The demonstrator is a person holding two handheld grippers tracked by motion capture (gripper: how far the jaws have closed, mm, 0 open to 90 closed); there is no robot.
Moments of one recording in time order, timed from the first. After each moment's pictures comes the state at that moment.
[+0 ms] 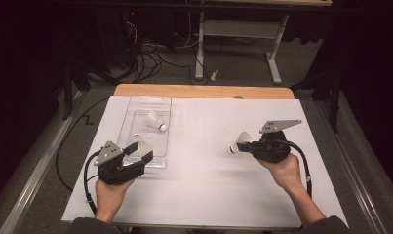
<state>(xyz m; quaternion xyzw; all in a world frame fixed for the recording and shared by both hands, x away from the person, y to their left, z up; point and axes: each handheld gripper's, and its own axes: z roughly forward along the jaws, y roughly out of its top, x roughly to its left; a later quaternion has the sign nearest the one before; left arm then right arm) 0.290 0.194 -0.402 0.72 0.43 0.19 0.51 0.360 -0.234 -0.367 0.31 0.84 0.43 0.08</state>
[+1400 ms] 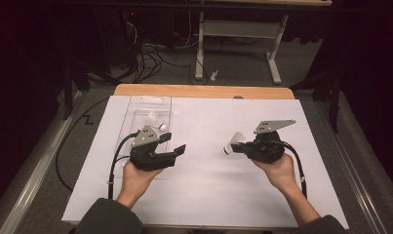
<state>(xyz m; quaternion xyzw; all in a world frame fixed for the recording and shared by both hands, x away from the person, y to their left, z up) 0.320 0.123 -0.371 0.78 0.34 0.14 0.50 0.359 -0.219 -0.366 0.30 0.84 0.44 0.07</state>
